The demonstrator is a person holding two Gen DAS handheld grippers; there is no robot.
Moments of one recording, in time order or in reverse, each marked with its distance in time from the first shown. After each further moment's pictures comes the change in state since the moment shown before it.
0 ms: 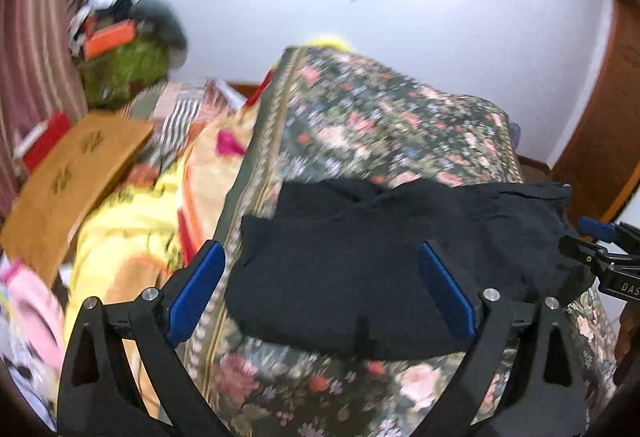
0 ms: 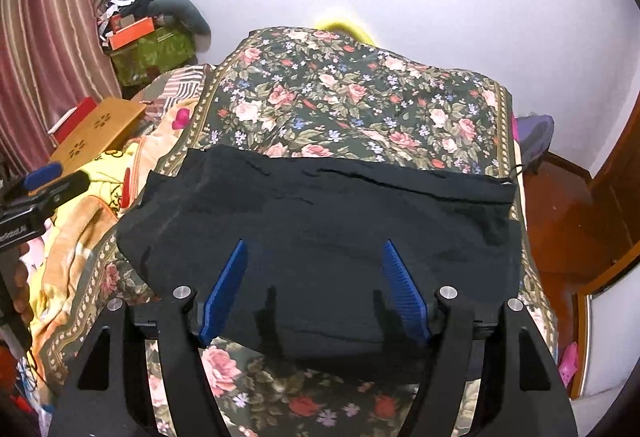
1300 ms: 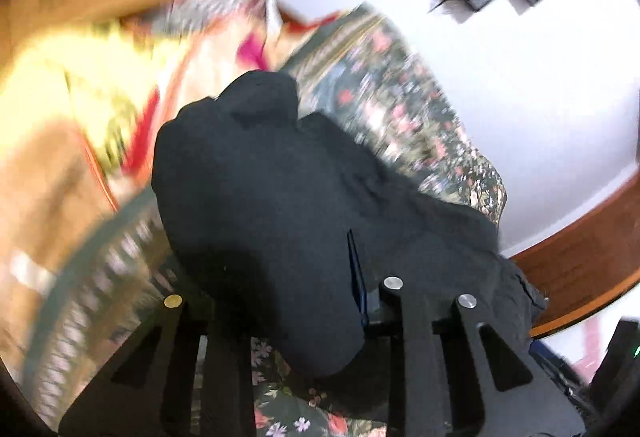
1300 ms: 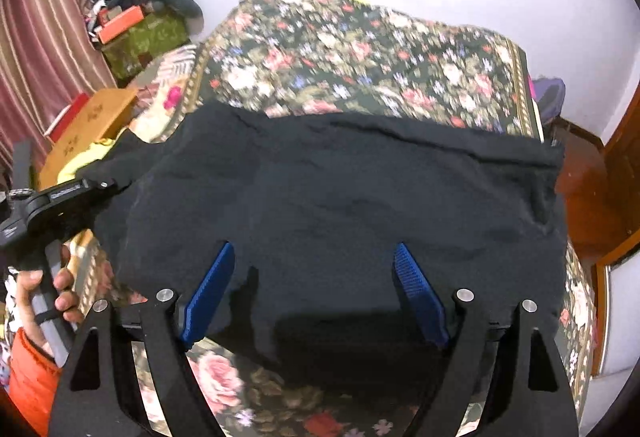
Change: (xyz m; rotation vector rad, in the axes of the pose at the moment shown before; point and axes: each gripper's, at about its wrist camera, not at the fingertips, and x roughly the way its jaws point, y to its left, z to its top) left arm 0.074 0.053 -0.028 -0.460 0.030 -0.157; right arm 0.030 0.007 -0.015 0.067 0.064 0.048
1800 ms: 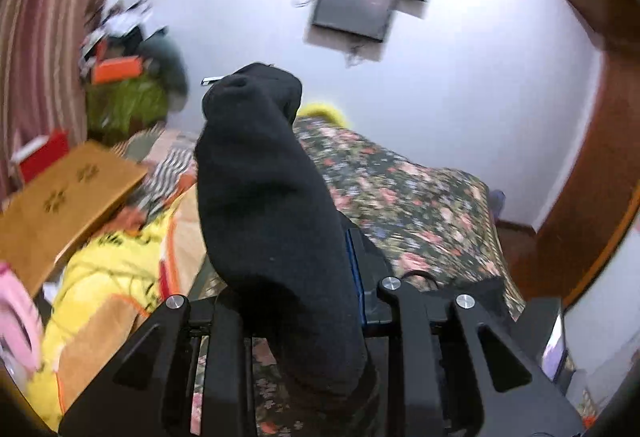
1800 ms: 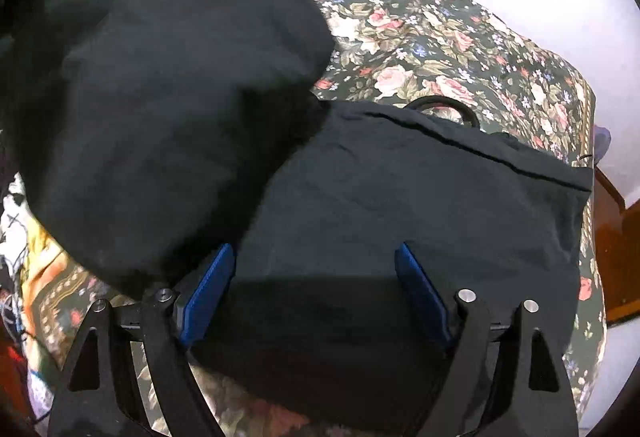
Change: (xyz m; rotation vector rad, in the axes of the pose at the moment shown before) left arm -0.100 -0.130 -0.005 0.462 -0.270 0.036; right arm 0.024 0.066 -0.008 -0.210 0.118 0.102
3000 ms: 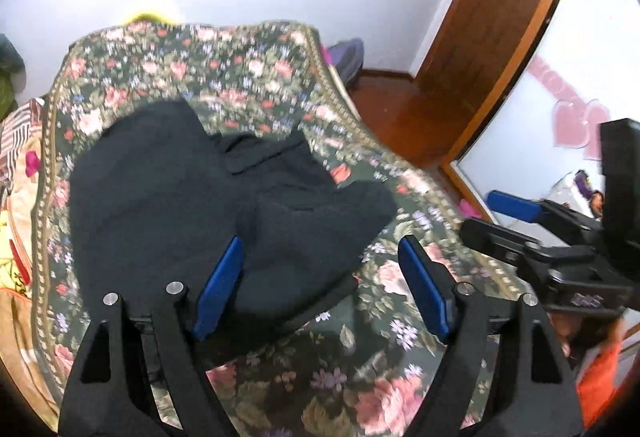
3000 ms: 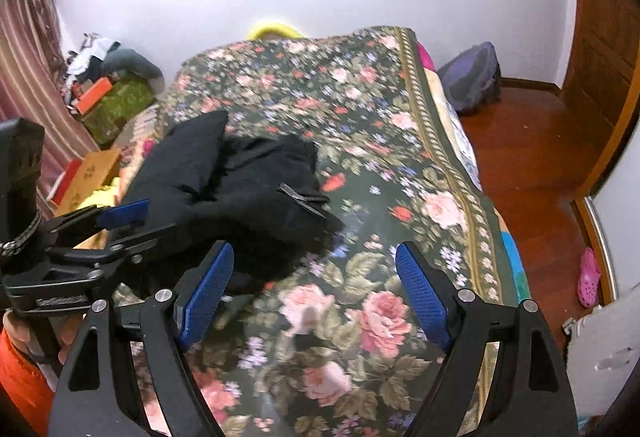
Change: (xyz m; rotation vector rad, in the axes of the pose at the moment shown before) left arm 0.005 -0.188 -0.063 0.288 0.466 -0.439; right arm -0.170 -0.148 -0.125 0.436 -0.239 -0.117
